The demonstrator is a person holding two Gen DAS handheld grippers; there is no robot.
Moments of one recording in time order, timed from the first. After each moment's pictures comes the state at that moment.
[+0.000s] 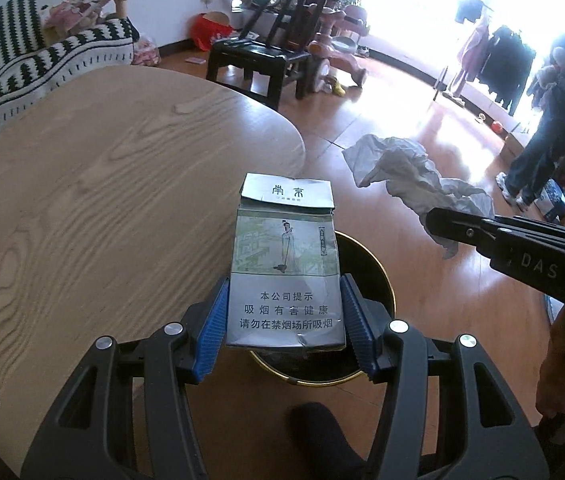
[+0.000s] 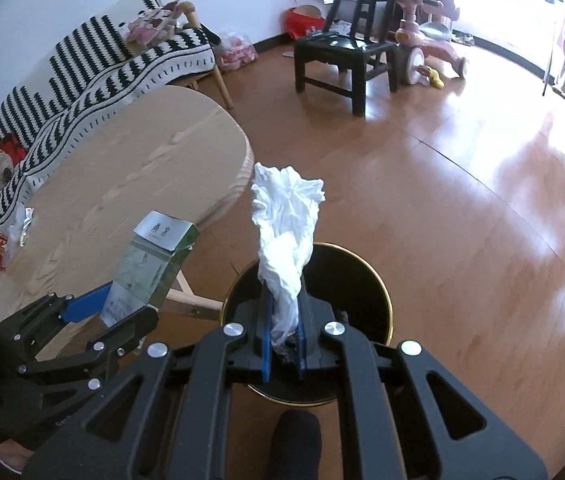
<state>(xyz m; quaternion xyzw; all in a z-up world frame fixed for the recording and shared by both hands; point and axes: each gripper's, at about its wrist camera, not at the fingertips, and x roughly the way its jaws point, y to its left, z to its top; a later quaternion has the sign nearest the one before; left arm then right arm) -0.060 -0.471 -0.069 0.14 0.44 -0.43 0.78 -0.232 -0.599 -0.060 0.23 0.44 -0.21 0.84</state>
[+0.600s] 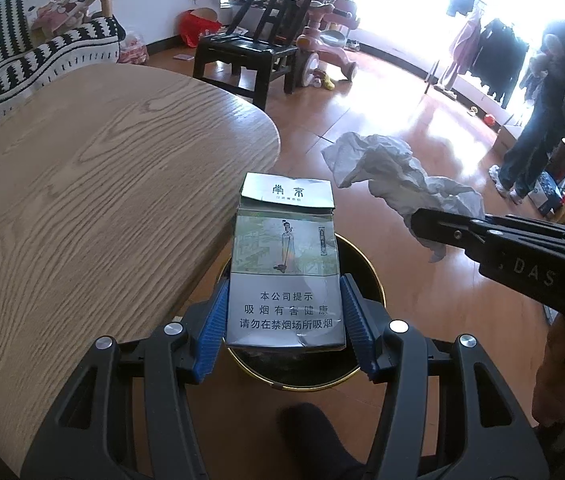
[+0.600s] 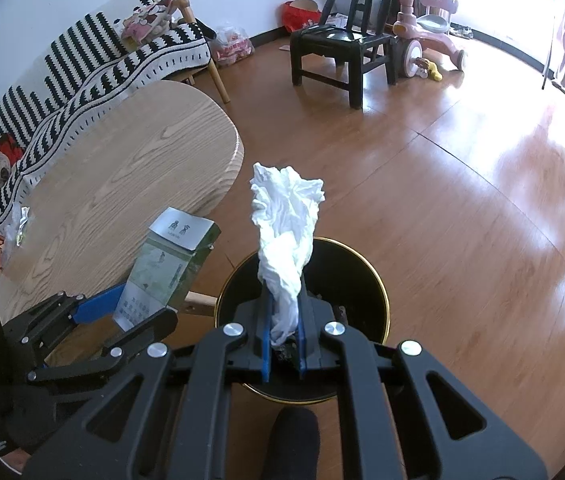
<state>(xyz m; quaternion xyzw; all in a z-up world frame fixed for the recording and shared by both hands) -0.065 -0.486 -0.075 0.14 0.44 -0.44 0.77 -0.230 -0.602 -0.065 0.24 0.44 -0.21 0.84</state>
